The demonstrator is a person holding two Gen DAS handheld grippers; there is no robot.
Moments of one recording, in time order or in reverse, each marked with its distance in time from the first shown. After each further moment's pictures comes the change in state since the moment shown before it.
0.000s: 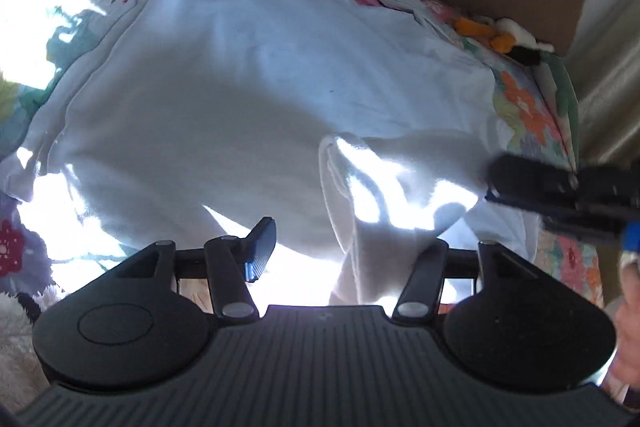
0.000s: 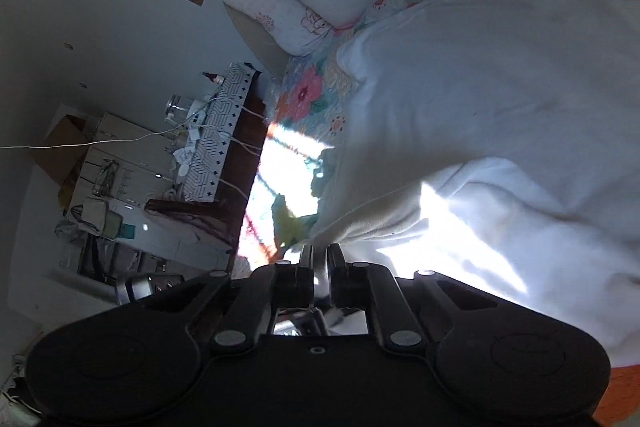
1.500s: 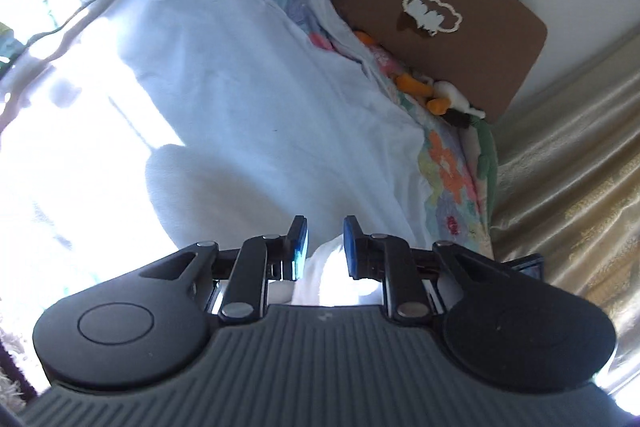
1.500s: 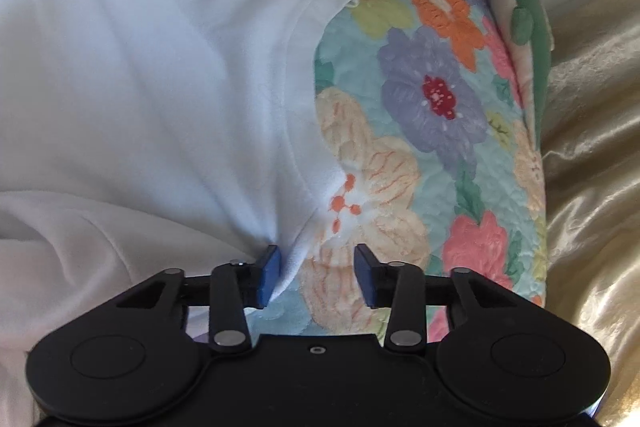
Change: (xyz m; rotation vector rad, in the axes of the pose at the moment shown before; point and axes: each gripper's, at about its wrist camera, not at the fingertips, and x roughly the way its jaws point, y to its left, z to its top) left arm -0.021 0.011 0.010 -0.076 -0.023 -0.251; right arm -0.028 -0.135 0.011 -0.379 0.213 -1.407
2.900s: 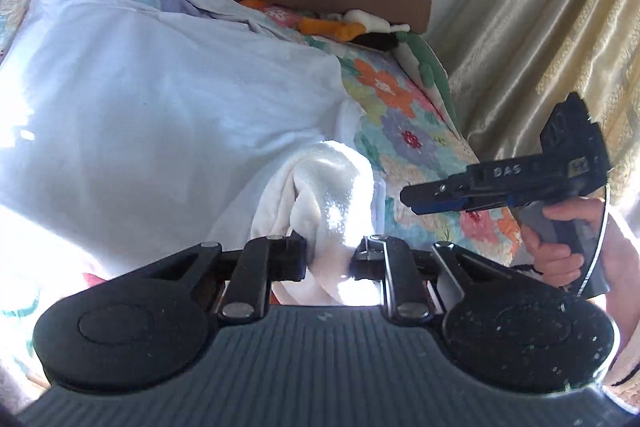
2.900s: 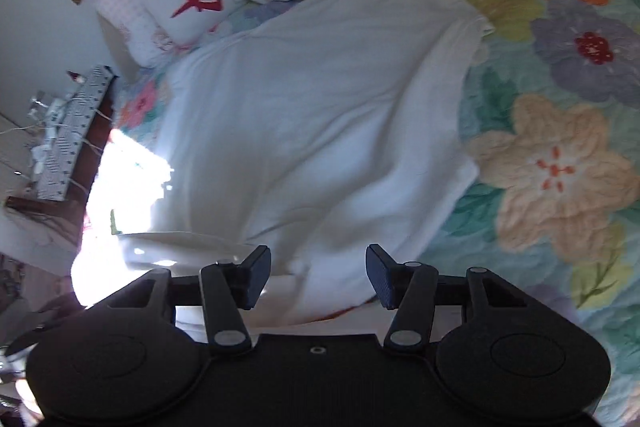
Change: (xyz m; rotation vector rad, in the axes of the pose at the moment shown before) left arm 0.004 -0.091 -0.070 0.354 -0.012 -0.051; right arm -0.058 -0.055 -0.026 0.395 -0.127 0.918
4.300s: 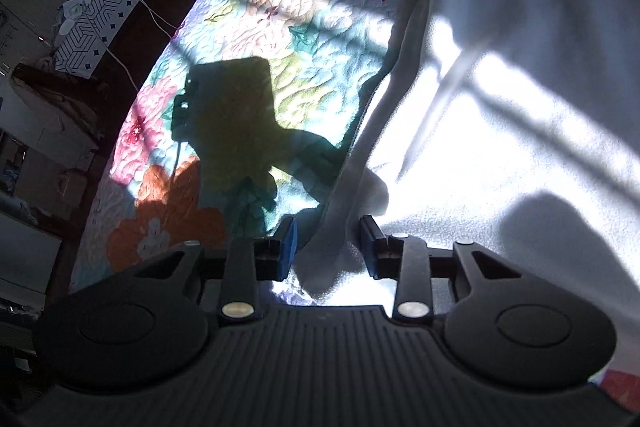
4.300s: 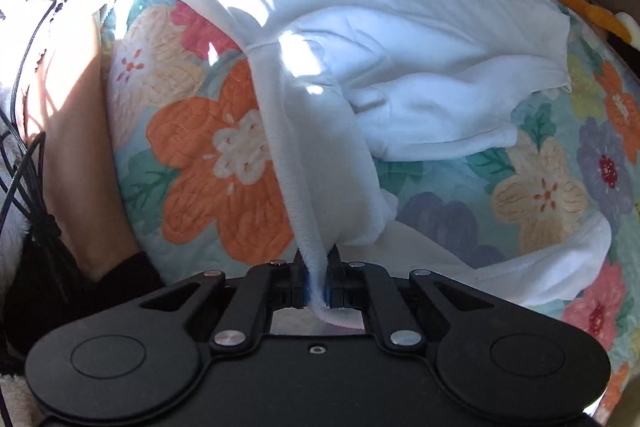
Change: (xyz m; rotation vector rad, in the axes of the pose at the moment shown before) left arm 0.024 0.194 0.047 -0.040 0.284 1.193; right arm -0.004 0.085 -0.125 -0.748 0.279 -0.293
